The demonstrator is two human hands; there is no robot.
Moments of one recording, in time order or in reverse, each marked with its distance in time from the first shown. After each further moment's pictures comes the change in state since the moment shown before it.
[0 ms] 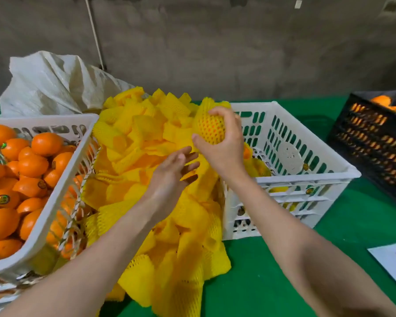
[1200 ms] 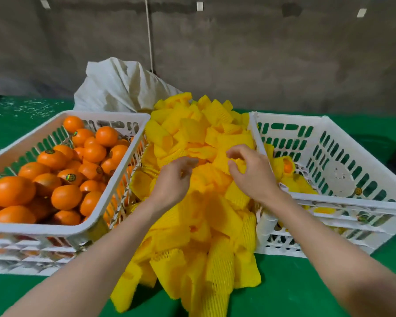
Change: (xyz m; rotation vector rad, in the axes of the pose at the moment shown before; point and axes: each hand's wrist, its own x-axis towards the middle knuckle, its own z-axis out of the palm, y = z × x) left_hand -0.013 0.016 -0.073 0.902 0.137 0.193; right_hand -0.017 0.012 0.008 -0.289 -0.493 -0.135
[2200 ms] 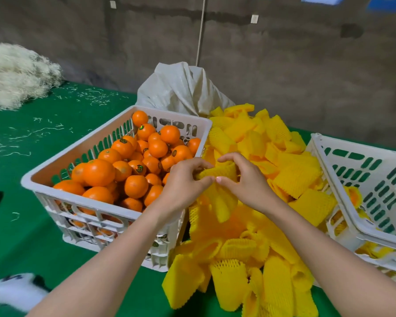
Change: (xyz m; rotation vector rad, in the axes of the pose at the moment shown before) left_hand -0.040 -0.062 -0.109 -0.074 0.167 -0.039; right_hand 0.039 -0.110 0.104 0.294 -0.264 -0.066
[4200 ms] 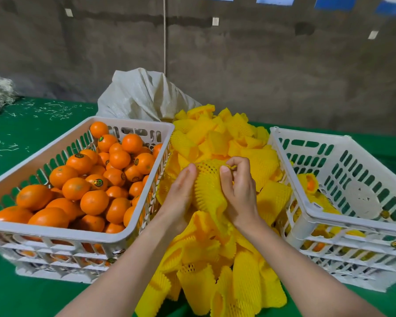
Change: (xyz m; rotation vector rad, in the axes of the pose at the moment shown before) left_hand 0.006 0.031 0.078 -1.067 -0.173 -0.422; right_hand -0.041 0.001 -0.030 0.032 0.562 0.027
